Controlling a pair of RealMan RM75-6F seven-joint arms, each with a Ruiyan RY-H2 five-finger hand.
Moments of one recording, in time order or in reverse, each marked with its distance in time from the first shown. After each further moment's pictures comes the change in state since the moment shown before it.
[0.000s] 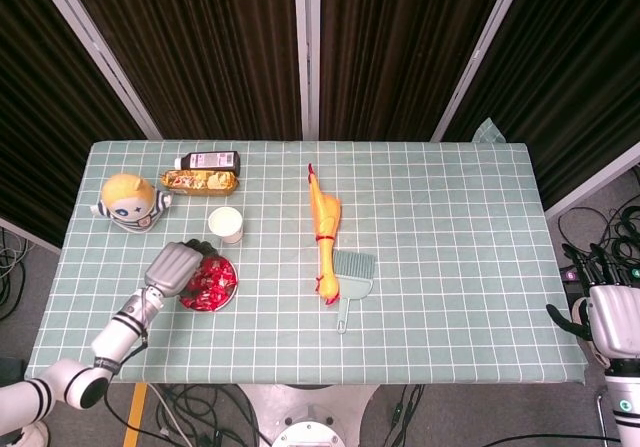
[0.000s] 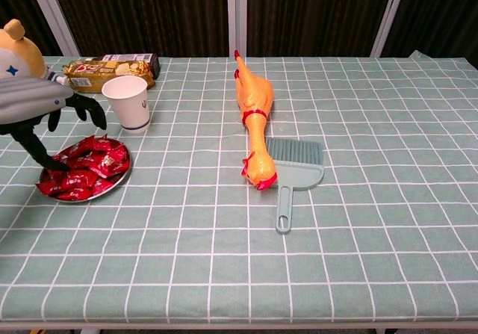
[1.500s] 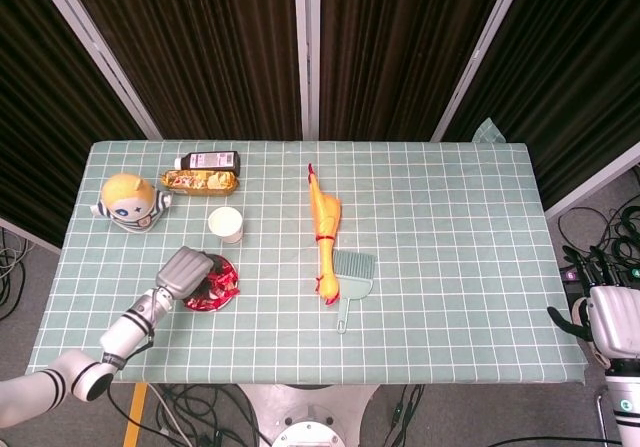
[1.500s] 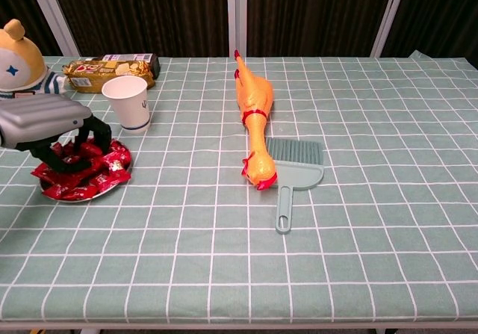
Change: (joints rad) left arm -0.061 -0.091 0.088 0.183 0.082 0.008 -0.134; right arm 0.001 0.011 -0.006 -0.015 0.021 -0.023 0.006
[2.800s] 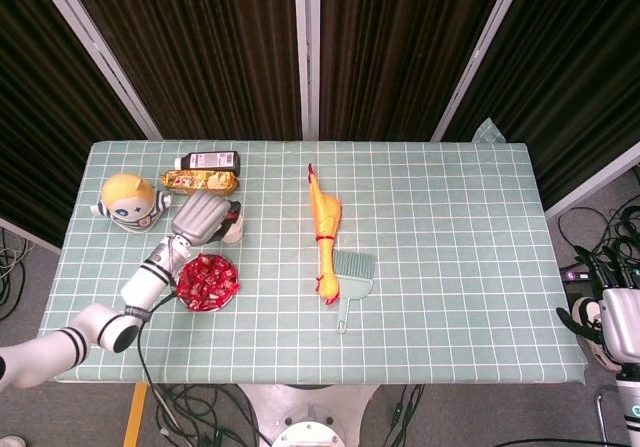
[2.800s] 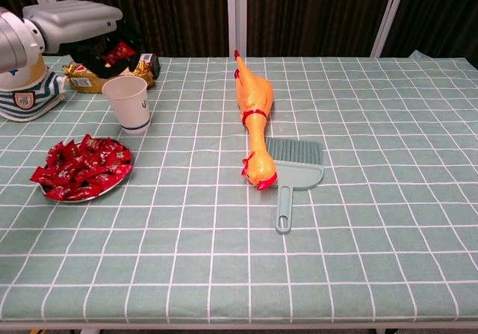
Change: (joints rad) left arm -0.176 0.020 -0.191 0.008 -0.134 -0.052 0.045; right arm -0.018 0.019 0.001 0.009 -0.008 0.031 0.037
